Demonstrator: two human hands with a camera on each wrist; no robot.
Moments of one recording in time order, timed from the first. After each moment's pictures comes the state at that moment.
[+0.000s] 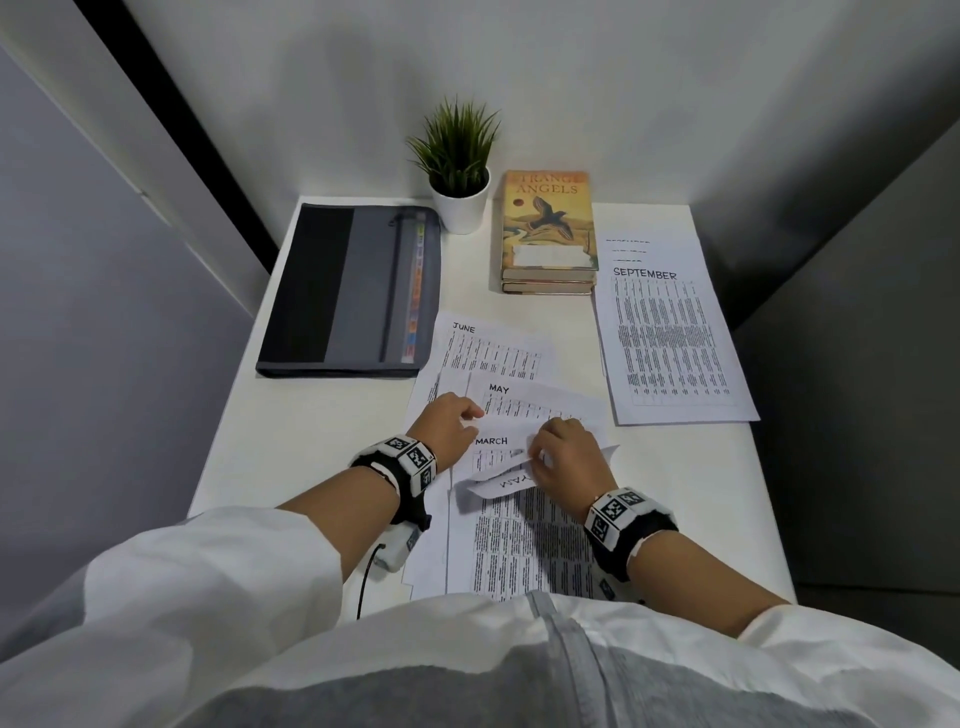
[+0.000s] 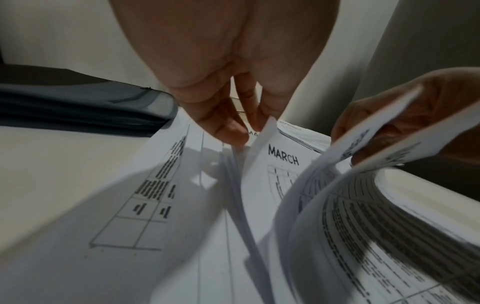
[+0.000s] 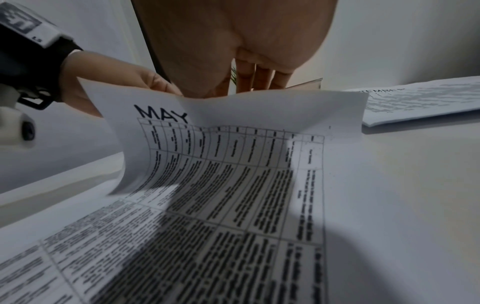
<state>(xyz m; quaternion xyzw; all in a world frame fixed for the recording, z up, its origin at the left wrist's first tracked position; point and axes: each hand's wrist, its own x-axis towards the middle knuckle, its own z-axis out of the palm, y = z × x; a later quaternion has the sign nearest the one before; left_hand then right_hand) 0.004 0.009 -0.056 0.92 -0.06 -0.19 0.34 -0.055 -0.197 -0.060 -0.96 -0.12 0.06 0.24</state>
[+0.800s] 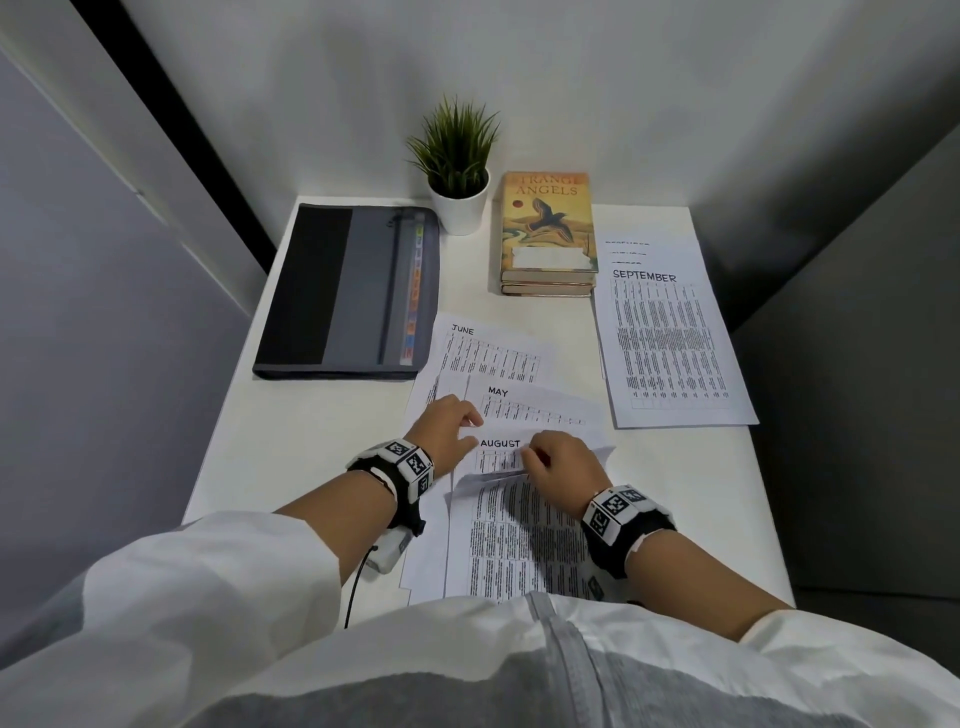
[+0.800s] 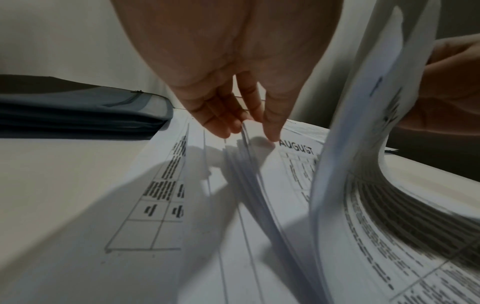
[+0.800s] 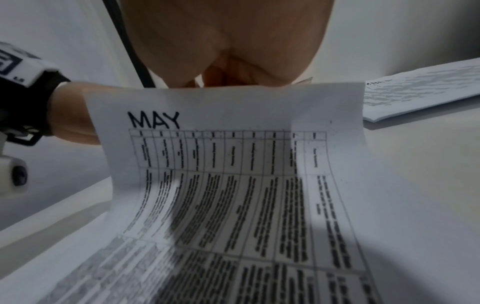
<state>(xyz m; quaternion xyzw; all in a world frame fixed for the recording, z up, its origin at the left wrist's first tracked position) 0.005 0.013 -0.062 0.93 -0.11 -0.19 0.30 -0.048 -0.191 -0.055 -0.93 -0.05 0.13 0.33</state>
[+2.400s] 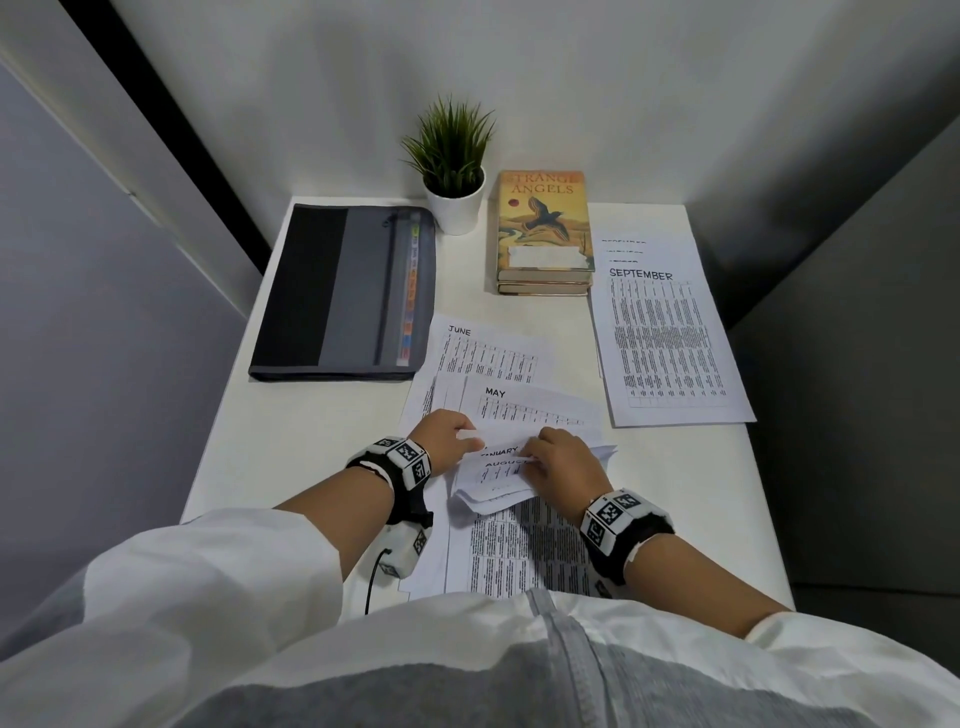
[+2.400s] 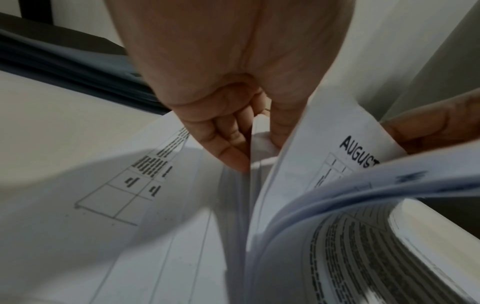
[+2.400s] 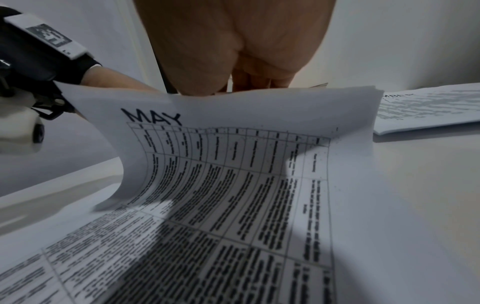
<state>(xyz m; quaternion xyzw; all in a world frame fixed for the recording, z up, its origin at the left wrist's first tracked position) 0.009 0.008 -0.065 0.89 -0.02 -0.28 0.36 -0.054 -0.193 -0.051 -0.96 -0.11 0.12 0.24</state>
